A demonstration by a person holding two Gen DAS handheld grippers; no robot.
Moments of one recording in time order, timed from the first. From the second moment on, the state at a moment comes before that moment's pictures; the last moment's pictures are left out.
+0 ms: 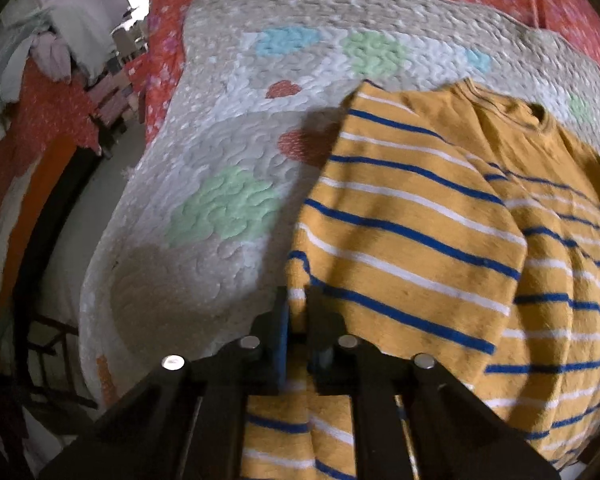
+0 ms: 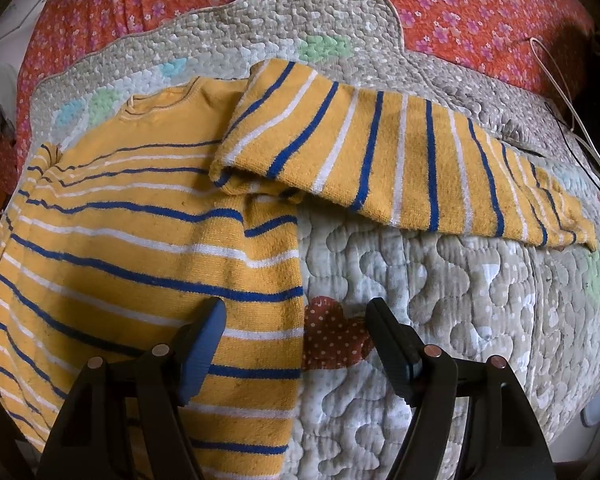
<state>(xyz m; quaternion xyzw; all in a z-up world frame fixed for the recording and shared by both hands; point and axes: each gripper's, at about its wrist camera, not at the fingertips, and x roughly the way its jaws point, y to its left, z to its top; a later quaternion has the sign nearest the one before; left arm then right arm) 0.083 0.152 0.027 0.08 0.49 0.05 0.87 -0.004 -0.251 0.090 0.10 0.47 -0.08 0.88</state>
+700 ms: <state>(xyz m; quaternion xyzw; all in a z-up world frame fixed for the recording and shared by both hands) 0.059 0.251 0.078 -0.09 0.46 0.18 0.87 -0.053 -0.390 0.135 0.32 0.41 -0.19 0.83</state>
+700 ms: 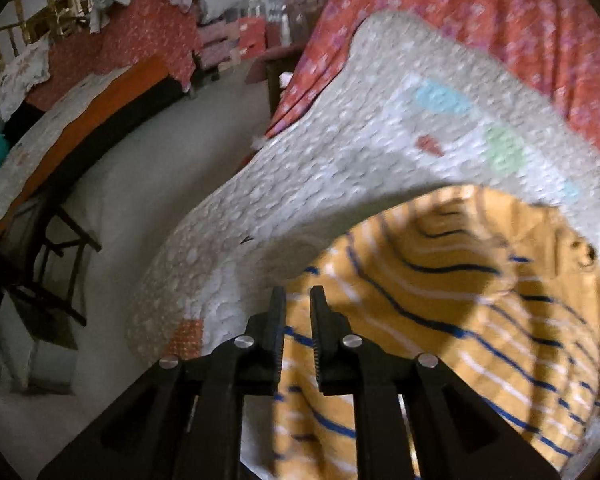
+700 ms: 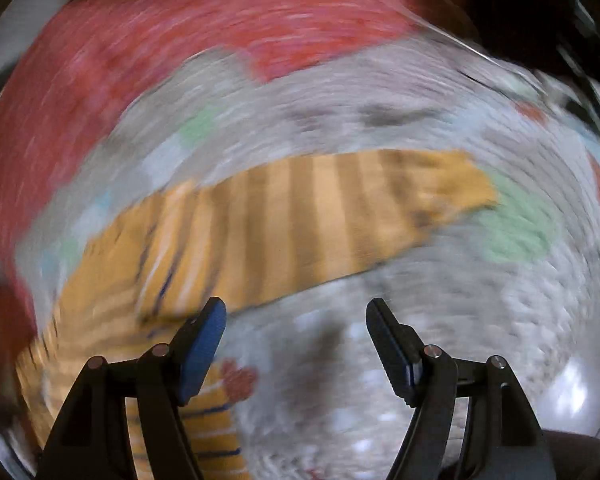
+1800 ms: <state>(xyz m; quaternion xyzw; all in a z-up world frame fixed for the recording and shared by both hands) 0.163 0.076 0.089 0.02 0.49 -0.09 0.87 0.045 -0.426 0.180 0.26 0.43 -0.12 0.86</state>
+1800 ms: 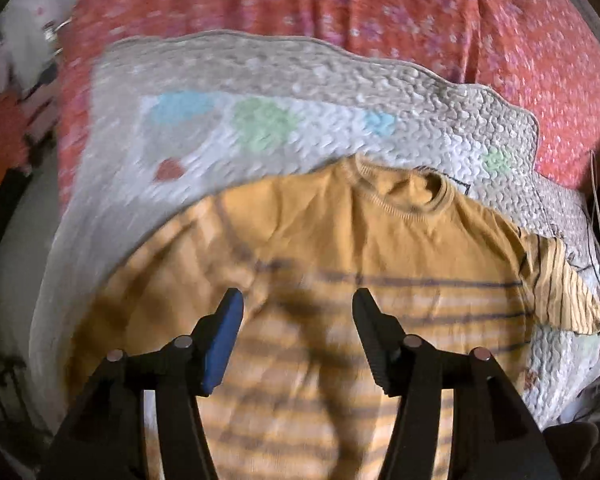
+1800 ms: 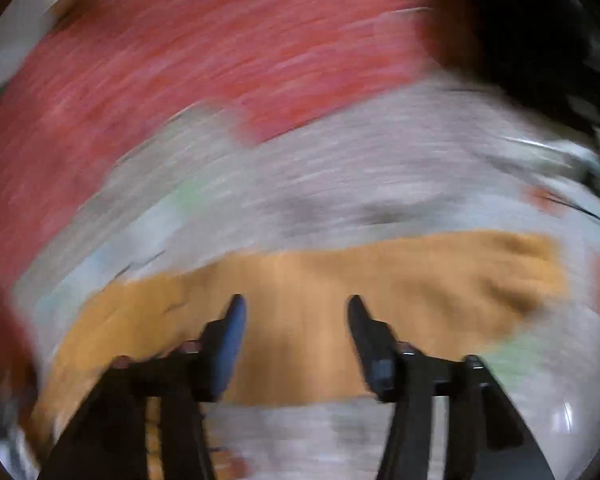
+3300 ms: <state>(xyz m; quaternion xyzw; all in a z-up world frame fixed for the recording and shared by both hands) 0.398 -0.045 0.052 0.12 0.52 -0.08 0.84 0.356 -0.249 0.132 0.04 0.50 0.01 0.86</state>
